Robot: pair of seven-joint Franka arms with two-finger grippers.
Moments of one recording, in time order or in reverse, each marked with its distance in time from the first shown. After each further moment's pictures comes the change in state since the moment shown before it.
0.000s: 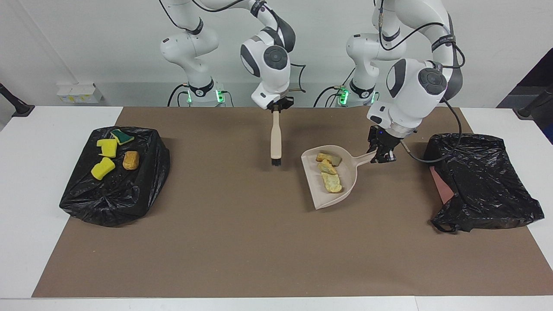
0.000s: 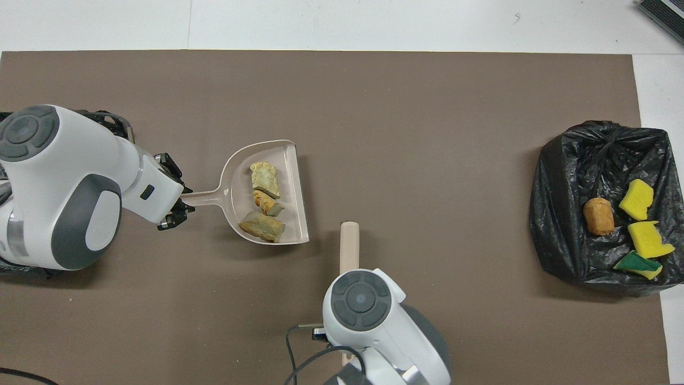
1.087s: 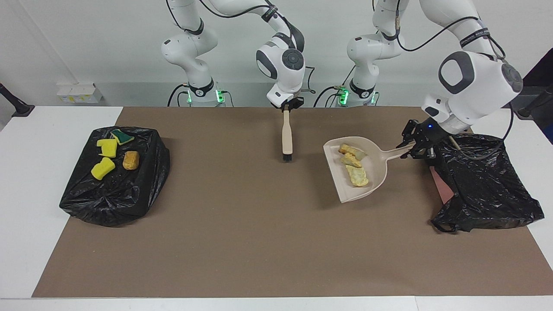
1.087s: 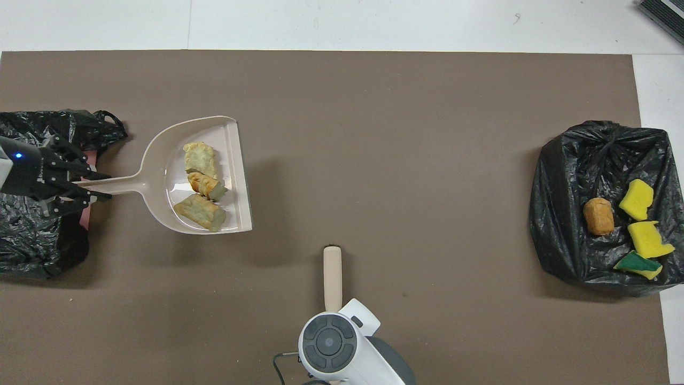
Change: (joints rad) left arm 0.336 0.004 0.003 0.191 -0.252 -0.269 0.318; right arm 0.107 0.036 0.000 -0.100 0.000 0.161 0.029
